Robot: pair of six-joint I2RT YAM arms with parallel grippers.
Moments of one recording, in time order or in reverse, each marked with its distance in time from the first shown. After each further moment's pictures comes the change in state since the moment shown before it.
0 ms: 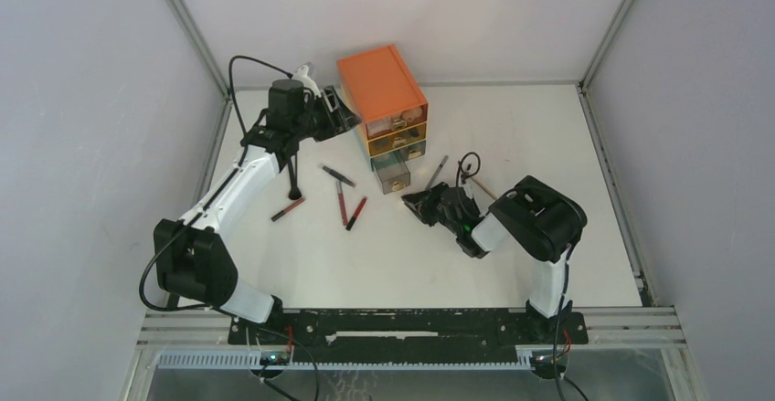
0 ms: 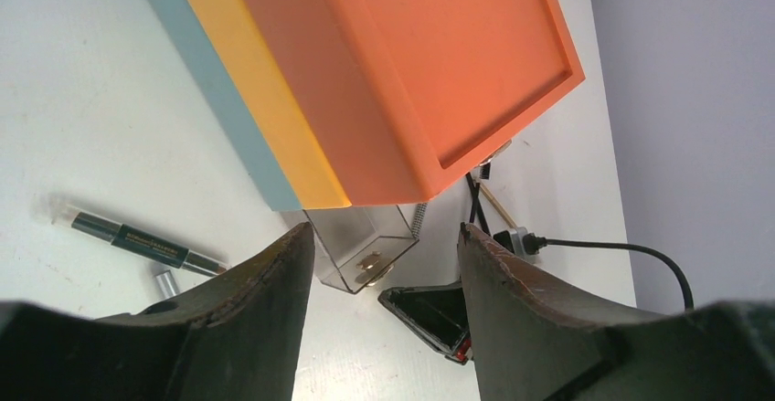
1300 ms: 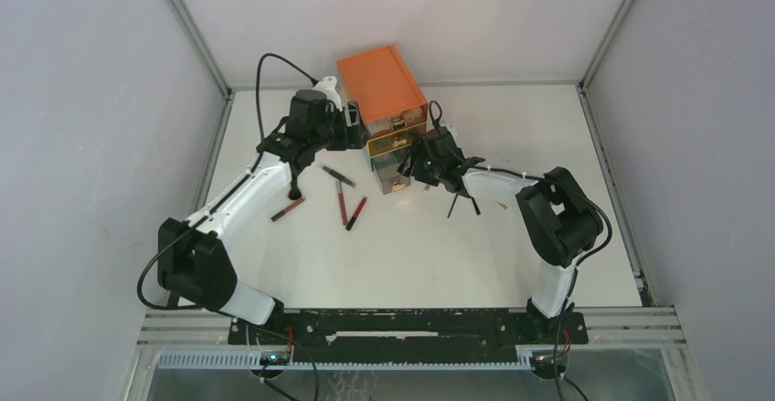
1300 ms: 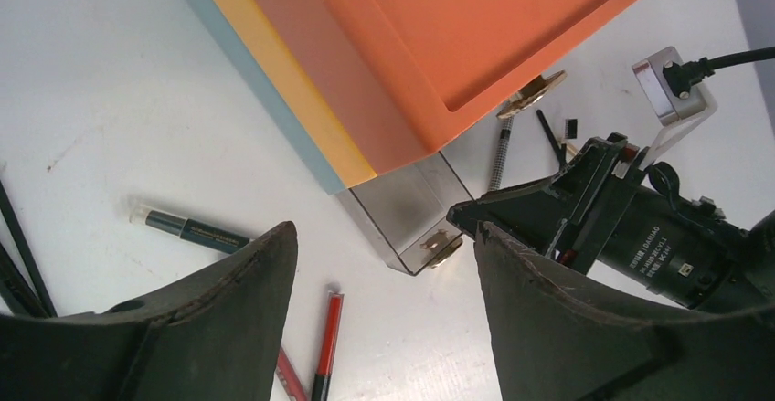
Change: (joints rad) left arm -0.127 -0.026 -0.039 -0.031 -0.183 0.218; right arm -0.091 -0.093 0.562 -0.947 -0.041 -0.698
